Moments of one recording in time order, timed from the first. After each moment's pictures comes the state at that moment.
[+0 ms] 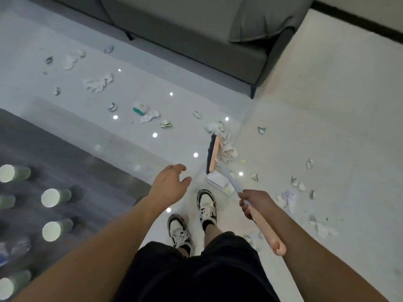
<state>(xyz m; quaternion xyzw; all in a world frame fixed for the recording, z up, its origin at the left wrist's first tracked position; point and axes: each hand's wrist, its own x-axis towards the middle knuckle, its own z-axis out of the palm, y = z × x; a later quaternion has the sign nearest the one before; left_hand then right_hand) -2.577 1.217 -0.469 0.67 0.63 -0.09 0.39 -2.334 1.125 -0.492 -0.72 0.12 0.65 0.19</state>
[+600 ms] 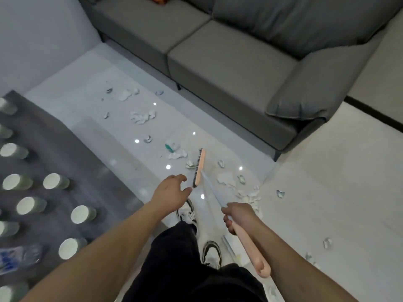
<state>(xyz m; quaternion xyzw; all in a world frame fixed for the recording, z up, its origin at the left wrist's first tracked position) -2.651 1.316 -0.424 0.63 0.69 -0.01 0.35 -2.432 1.267 -0.420 -0.70 -0.06 0.69 0.18</state>
